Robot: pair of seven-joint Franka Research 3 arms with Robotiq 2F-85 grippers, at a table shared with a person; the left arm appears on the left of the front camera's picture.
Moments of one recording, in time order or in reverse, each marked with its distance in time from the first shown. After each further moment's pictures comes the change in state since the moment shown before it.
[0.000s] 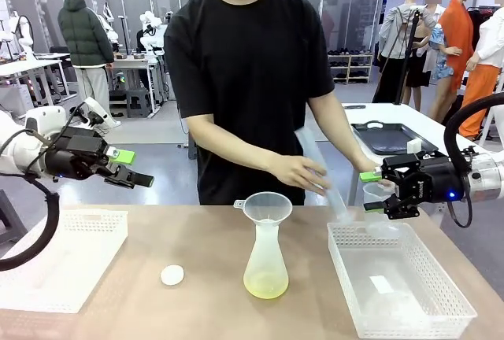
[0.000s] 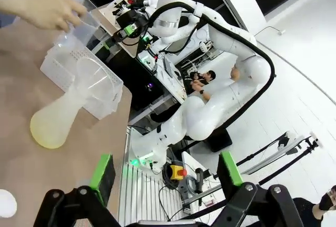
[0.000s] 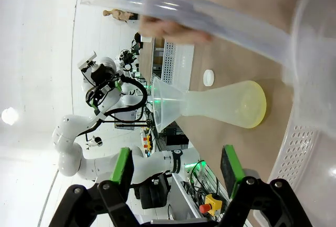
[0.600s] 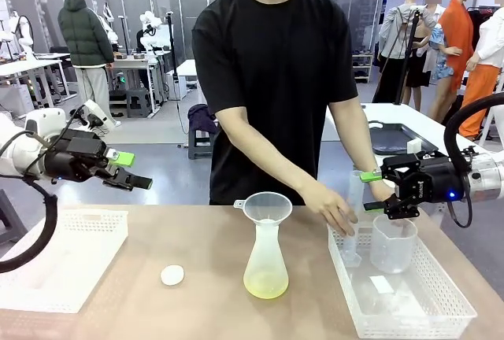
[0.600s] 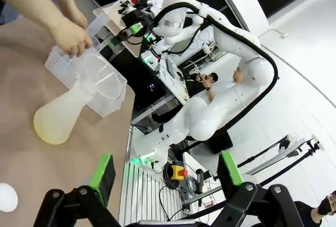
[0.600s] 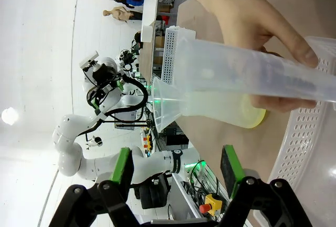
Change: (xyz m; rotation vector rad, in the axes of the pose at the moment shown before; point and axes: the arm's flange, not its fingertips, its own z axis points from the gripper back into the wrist) left arm -0.005 0.003 0.004 0.015 -0.005 0.028; right arm 0.000 0.000 0.000 0.000 0.000 0.000
